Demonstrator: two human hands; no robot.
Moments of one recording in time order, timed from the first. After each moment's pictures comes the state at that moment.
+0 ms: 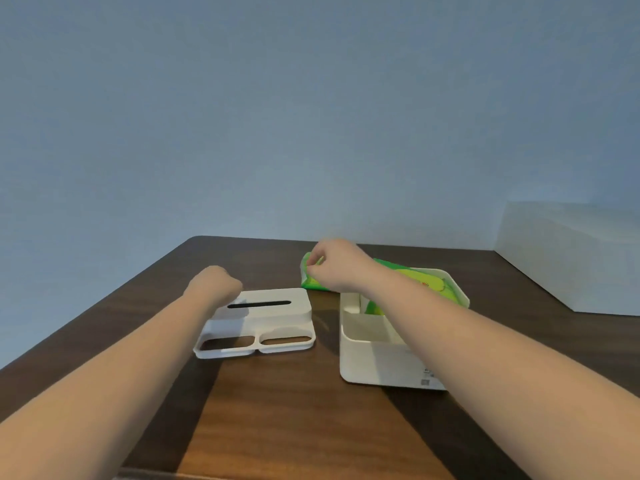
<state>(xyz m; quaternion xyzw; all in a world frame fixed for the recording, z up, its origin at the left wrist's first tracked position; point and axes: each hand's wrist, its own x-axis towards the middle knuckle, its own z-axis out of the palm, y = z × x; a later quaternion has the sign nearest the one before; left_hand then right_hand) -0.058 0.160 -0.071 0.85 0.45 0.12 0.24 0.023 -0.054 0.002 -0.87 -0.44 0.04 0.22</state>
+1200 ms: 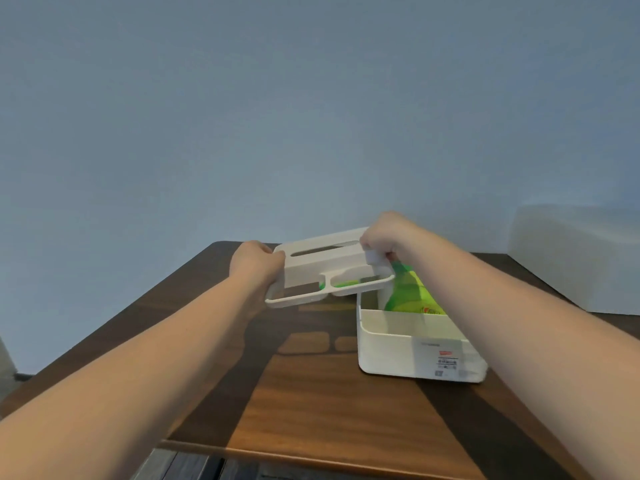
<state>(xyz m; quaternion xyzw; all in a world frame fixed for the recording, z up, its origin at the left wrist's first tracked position) -0.080 0.092 -0.018 0.79 0.39 0.31 0.37 0.040 -0.071 0.044 -0.88 -0.26 0.08 0.39</state>
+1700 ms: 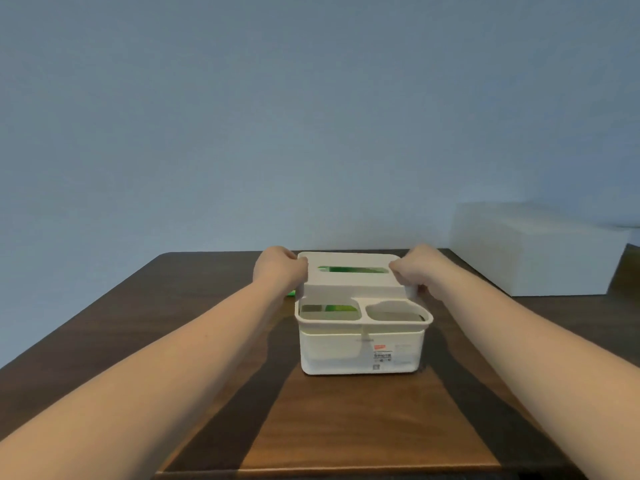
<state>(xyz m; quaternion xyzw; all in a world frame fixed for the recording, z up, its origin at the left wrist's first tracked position) -0.013 -0.004 -0.012 0.82 0.31 0.25 0.41 0.093 -0.189 0.004 -0.94 -0.12 0.06 0.31</state>
